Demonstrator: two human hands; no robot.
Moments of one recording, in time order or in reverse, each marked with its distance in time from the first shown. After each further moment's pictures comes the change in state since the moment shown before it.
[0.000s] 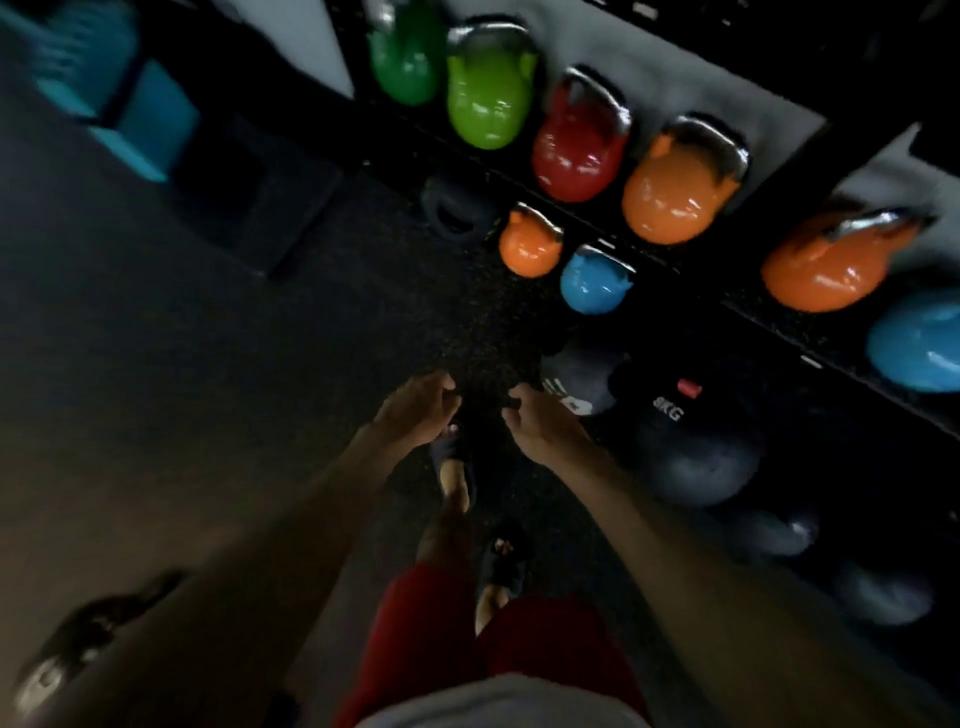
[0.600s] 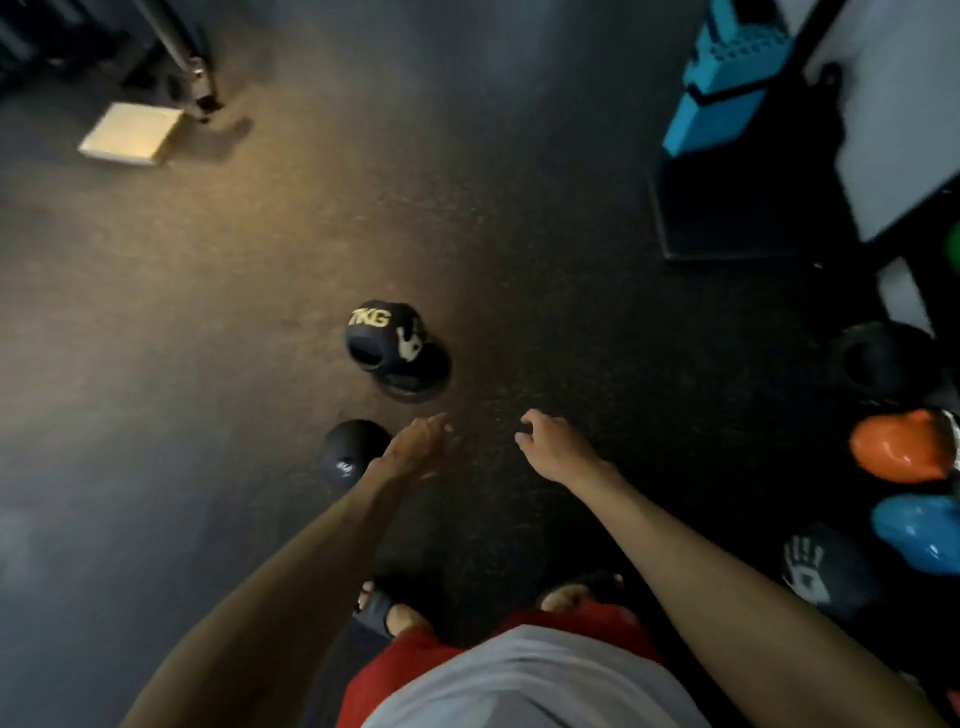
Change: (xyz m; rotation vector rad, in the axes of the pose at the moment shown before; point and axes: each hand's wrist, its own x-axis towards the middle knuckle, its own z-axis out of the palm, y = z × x) left_hand -0.510 -0.330 0.171 -0.490 0.444 -0.687; right_hand -0.288 -0.240 0.348 -0.722 -0.458 -0.647
